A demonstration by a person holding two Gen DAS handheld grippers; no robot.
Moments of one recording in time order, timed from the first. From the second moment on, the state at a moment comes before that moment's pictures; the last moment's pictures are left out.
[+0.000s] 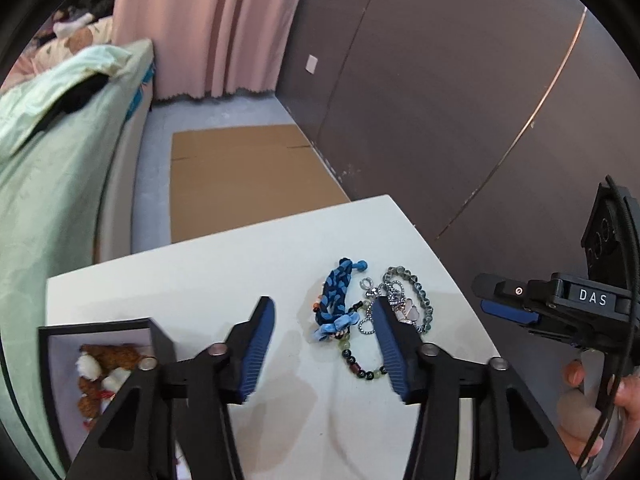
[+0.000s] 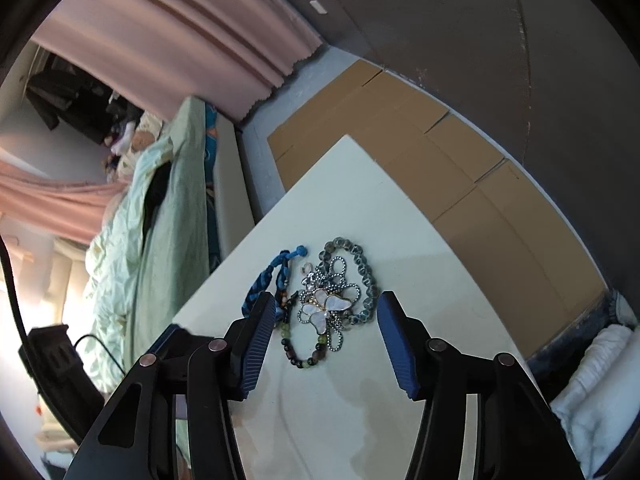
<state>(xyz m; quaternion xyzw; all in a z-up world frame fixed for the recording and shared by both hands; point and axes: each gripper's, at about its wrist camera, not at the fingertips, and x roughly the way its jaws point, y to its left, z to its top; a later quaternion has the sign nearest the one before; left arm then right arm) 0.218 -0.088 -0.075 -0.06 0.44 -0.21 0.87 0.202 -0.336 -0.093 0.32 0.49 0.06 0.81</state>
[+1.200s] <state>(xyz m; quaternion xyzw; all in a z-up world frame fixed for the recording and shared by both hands) 0.227 -0.050 -0.076 -0.10 0.45 -0.18 0.87 0.236 -0.286 -0.112 0.18 0.55 0.06 0.82</state>
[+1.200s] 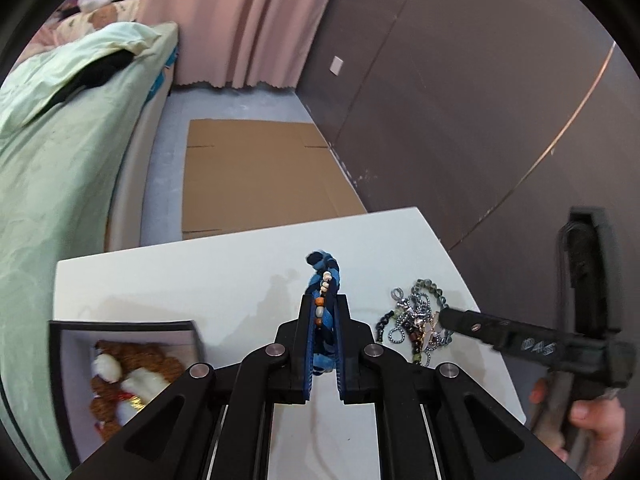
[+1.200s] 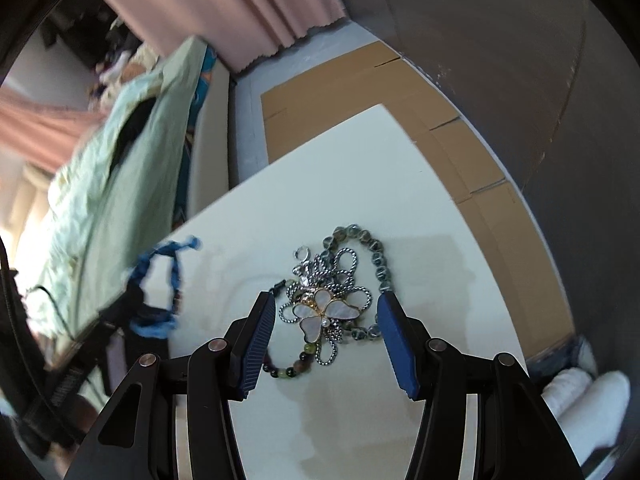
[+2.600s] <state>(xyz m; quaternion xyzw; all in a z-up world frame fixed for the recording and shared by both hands) 0.172 0.064 -0.054 -0.14 0.43 -0.12 0.88 0.194 -0.277 -0.079 0.24 0.45 0.13 0.85</state>
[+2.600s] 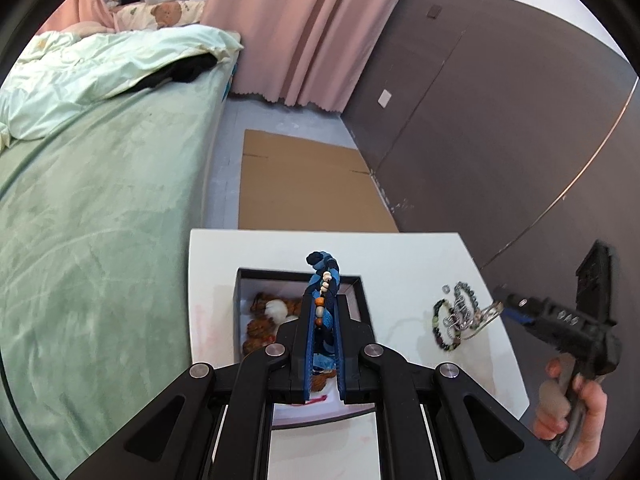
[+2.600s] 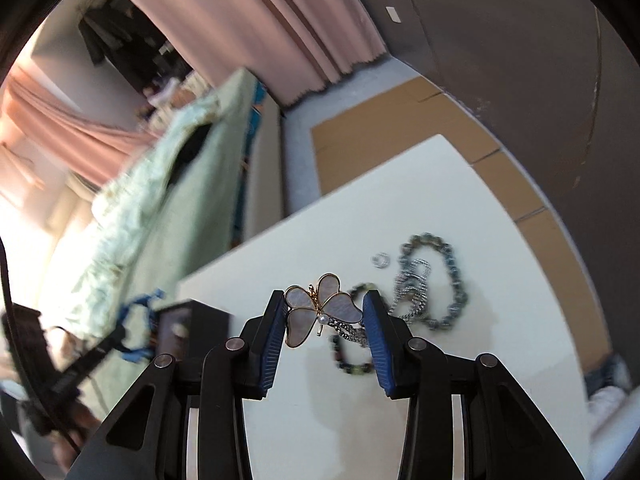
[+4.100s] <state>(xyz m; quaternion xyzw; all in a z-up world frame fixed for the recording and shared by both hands) 0.172 0.102 -0.055 -0.22 0.44 -0.12 0.86 0.177 -0.169 -0.055 0.39 0.34 0.41 0.75</state>
